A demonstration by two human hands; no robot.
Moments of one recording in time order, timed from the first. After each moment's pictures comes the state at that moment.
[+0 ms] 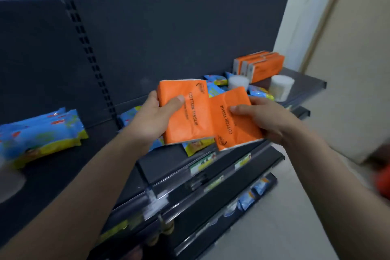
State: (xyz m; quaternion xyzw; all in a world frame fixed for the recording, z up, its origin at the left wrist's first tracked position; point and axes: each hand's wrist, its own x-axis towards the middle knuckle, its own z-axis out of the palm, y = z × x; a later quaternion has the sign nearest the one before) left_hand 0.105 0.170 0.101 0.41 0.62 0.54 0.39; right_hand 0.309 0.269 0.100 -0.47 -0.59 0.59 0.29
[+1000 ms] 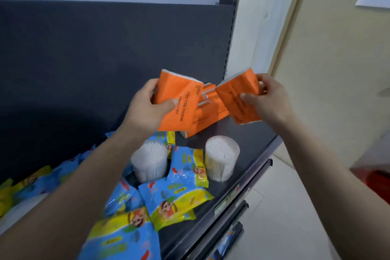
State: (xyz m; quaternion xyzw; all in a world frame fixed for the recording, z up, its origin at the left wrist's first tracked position) left_hand 0.212 0.571 0.104 0.51 0.58 0.57 0.26; right_hand 0.443 0.658 0.119 -0.50 -0.67 0.30 0.45
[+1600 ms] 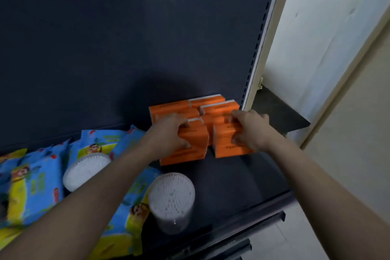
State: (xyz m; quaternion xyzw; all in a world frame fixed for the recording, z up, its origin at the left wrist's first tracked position) left_hand 0.285 0.696 0.054 0.57 0.79 0.21 0.07; right_hand 0.457 0.835 0.068 -0.38 -0.92 0.11 0.01
